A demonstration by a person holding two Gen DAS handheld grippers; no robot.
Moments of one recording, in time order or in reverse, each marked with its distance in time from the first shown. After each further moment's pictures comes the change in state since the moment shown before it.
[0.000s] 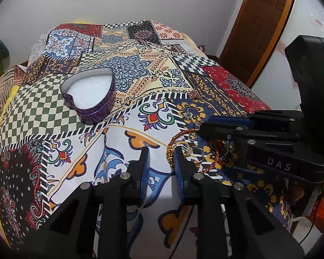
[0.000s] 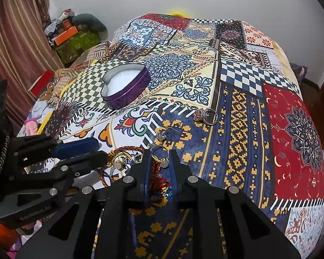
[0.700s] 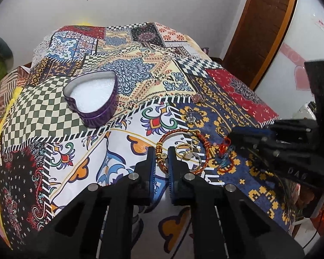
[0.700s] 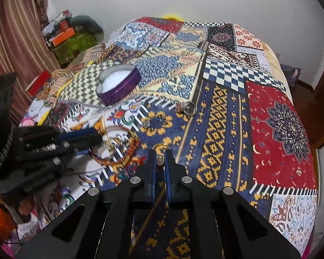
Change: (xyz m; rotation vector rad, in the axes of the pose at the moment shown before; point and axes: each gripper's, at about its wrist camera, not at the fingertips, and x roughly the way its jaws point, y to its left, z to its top) left arm -0.001 0.001 0.003 -0.009 -0.024 0.032; right arm -0.014 -0.008 -0.013 -0.021 0.010 -0.049
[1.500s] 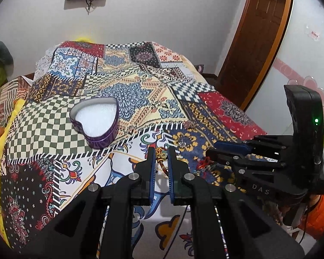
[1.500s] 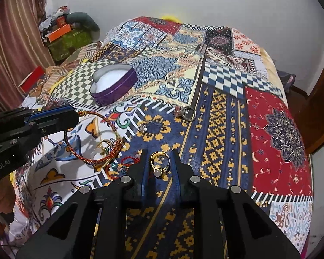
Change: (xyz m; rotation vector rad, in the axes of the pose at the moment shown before) left arm -0.035 -0.001 0.016 -0.006 -0.115 -0.034; right arm -0.001 0.005 0.008 -0.027 -0.048 -0.056
